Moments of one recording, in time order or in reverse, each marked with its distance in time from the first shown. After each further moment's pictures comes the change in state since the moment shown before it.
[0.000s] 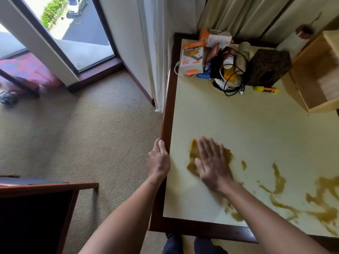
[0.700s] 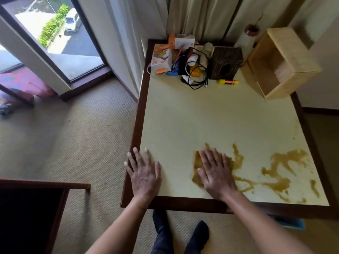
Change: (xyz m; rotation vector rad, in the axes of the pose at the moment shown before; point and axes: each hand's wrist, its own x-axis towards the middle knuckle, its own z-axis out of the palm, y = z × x) left_hand -0.121 -0.048 0.044 0.761 0.087 0.309; right_hand -0.128 0.100 0.020 -0.019 0.015 0.056
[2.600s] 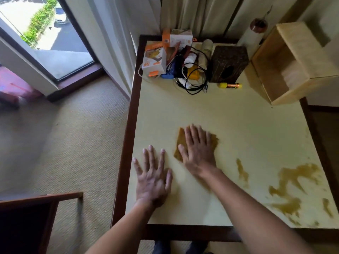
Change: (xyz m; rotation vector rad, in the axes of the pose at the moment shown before) left_hand 0.052 0.041 -0.001 0.136 -0.107 0.302; right_hand 0.143 -0.030 -0.033 0.071 0.068 0.079
